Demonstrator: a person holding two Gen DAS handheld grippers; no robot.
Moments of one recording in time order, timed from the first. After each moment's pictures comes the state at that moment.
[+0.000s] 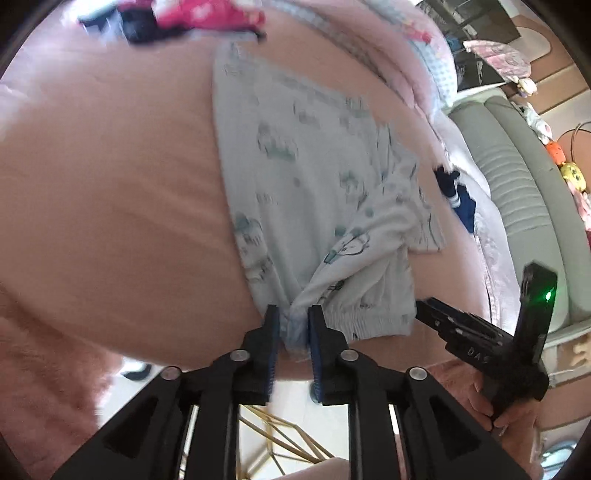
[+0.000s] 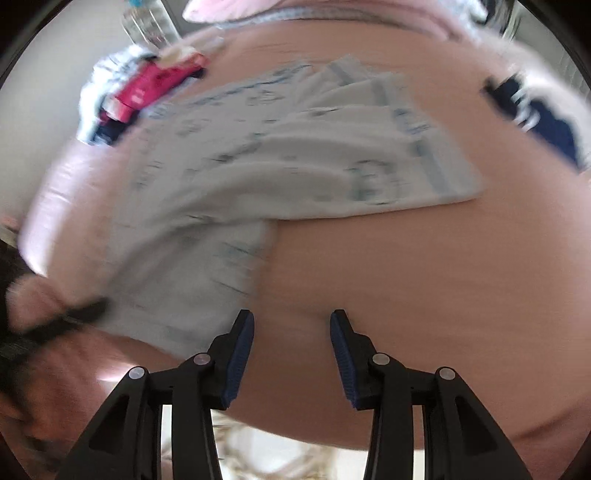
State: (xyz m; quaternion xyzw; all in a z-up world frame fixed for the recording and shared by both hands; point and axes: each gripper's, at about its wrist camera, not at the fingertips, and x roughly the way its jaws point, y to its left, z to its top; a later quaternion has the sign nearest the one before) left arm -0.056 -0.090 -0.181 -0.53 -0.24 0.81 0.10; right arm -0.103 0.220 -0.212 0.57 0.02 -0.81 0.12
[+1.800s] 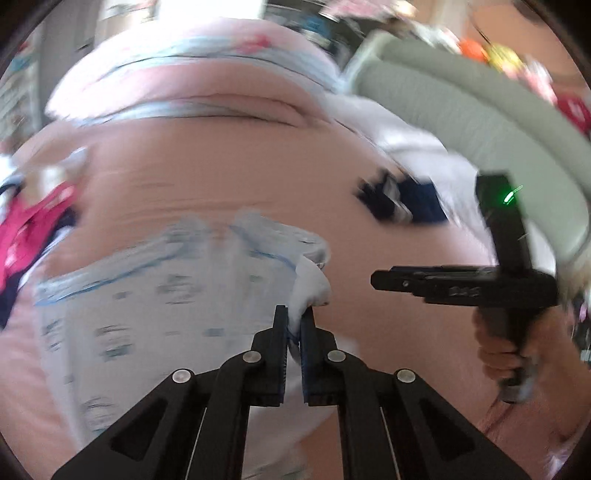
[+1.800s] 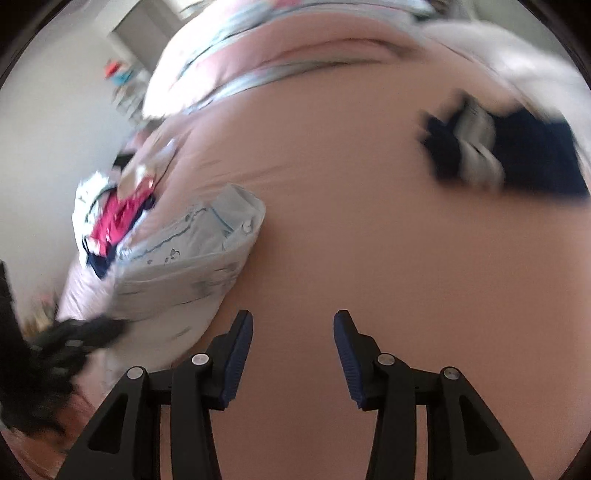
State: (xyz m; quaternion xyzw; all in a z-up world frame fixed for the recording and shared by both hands) left arm -0.212 0.050 -0.122 -0.42 -0.05 0.88 0.20; right arm -0.244 0.346 -0.184 0.51 -0.11 -0.84 0.17
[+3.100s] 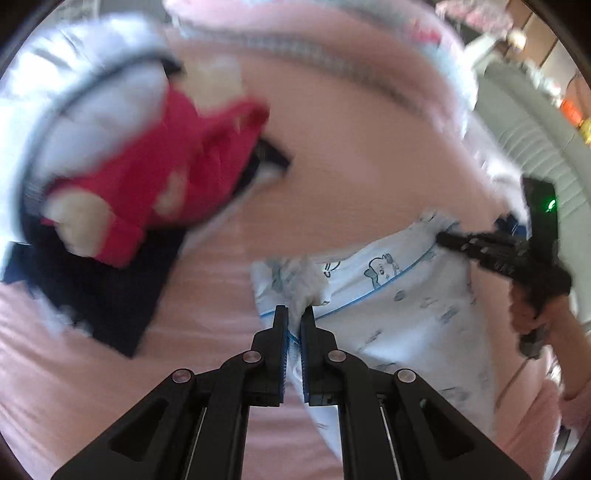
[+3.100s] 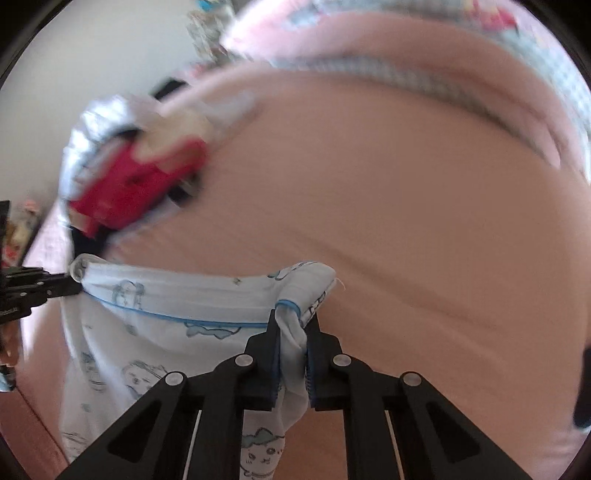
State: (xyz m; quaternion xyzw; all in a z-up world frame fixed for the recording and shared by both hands) left arm -0.309 -0.175 -0.200 -0.54 -0.08 0.83 0.11; right arm -0.353 0.126 -0.220 0.52 0.05 -0.82 0.24
